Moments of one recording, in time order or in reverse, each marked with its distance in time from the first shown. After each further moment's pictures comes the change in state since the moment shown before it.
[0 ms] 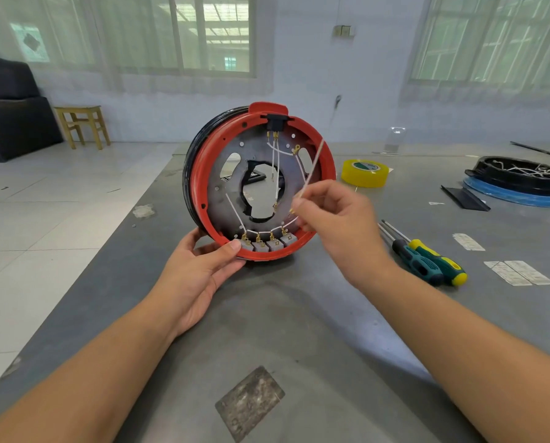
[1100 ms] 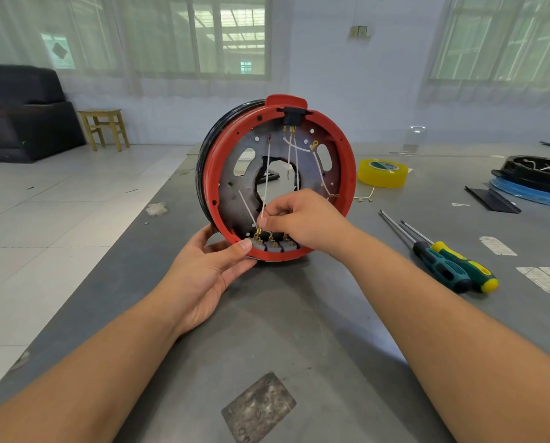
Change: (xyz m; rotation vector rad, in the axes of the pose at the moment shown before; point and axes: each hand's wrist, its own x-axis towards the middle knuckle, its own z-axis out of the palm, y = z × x) left_hand 0.000 0.002 -0.002 -0.001 -0.052 -0.013; right_hand 0.050 0.035 0.033 -0.528 -0.439 0.119
